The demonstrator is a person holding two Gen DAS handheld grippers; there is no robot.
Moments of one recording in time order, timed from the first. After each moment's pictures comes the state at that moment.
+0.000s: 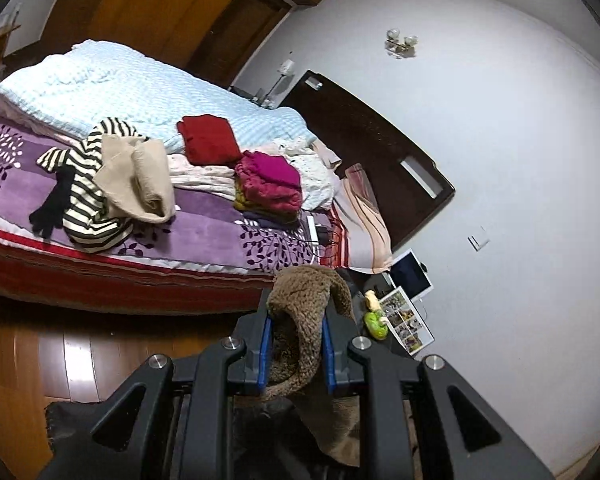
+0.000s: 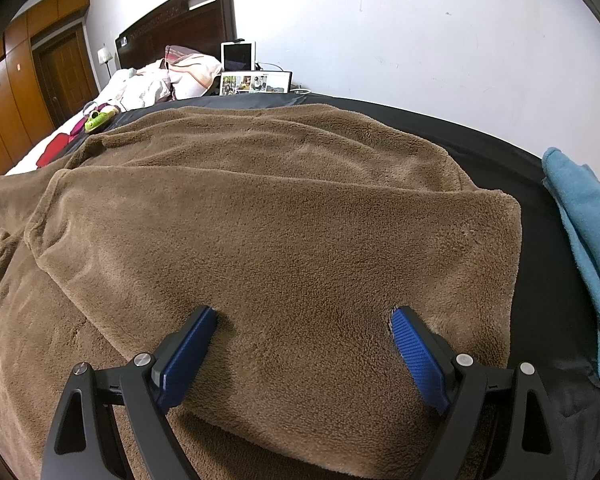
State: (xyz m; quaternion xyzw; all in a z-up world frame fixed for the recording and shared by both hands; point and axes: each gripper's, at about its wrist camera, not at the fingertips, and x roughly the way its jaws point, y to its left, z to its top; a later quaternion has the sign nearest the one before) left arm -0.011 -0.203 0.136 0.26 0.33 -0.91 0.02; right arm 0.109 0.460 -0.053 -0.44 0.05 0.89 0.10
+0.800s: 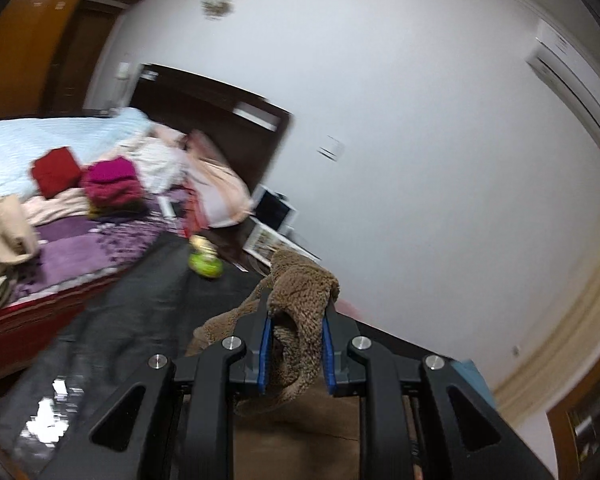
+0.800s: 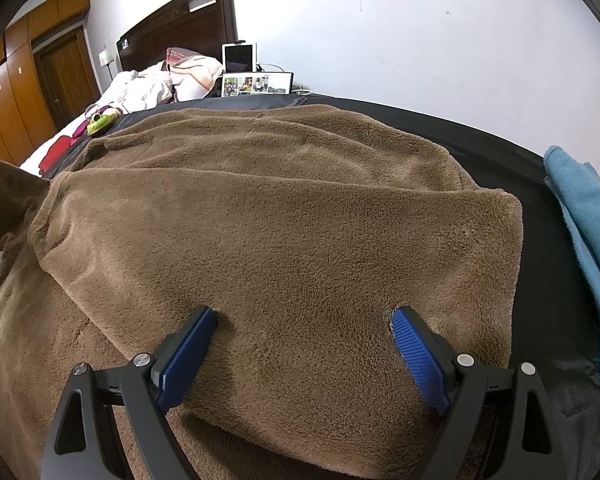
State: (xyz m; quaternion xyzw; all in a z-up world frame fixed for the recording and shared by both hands) left arm 0.043 0.066 0.237 0.26 0.18 -0.92 -0.22; right arm 0.110 0.461 -0.053 -0.43 0.06 0.89 0.09
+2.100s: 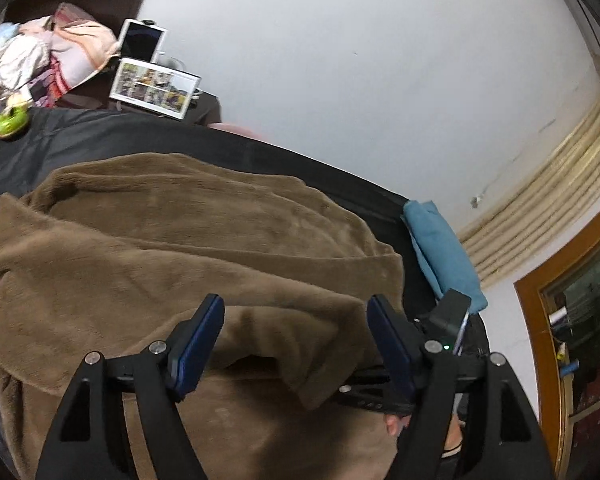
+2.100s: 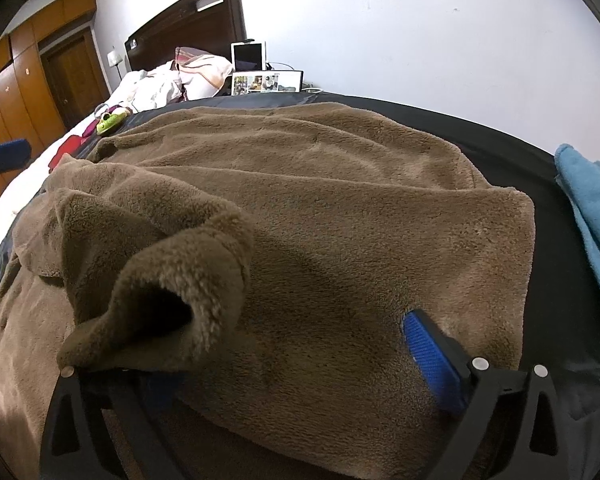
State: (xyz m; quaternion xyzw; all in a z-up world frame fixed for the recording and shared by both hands) left arm 0.003 0.295 0.057 0.47 0.08 -0.79 -0.38; right arm 0.108 0.462 -0.054 -0.43 0.07 0.90 0.07
